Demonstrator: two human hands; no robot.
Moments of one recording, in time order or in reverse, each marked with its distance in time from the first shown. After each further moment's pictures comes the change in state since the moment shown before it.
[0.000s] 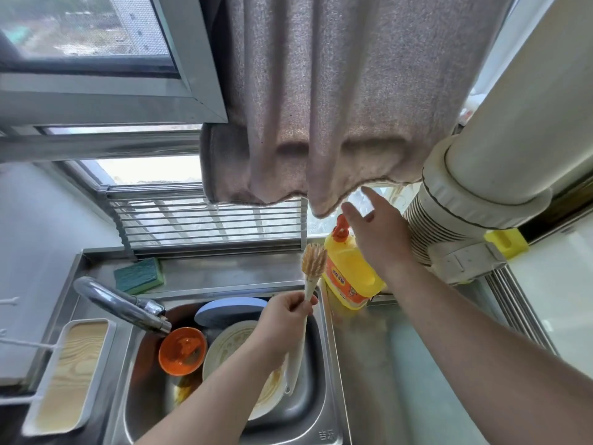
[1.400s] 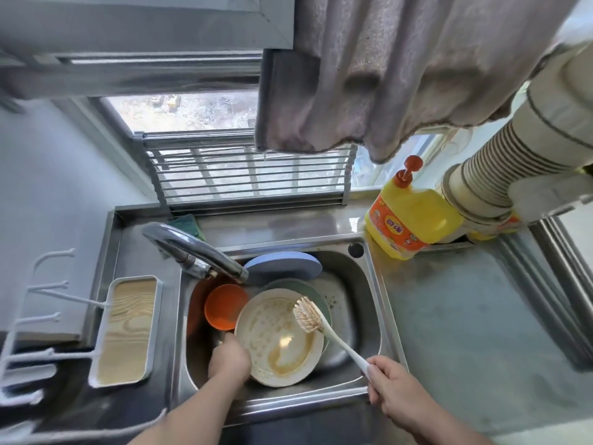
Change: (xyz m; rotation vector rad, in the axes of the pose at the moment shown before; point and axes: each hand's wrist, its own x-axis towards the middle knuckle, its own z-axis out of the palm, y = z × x) left_hand 0.005 -0.253 -0.165 0.703 0.198 -0.501; right_hand -0.270 0.136 0.127 0.083 -0.576 0.605
